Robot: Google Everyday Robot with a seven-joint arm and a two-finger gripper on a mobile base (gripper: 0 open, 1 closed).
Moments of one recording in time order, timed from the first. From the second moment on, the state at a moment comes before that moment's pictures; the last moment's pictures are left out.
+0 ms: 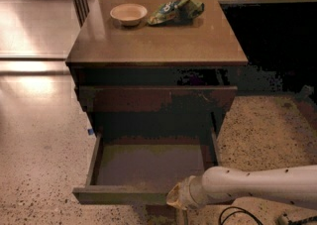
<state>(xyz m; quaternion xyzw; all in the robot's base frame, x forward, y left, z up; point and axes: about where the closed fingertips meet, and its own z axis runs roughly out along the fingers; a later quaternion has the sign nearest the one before) 0.405 -0.049 0.434 -0.60 0.75 0.18 0.23</state>
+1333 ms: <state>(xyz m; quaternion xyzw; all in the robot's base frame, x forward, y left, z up) 0.463 -0.050 0.435 -0.60 0.73 0.18 0.29</state>
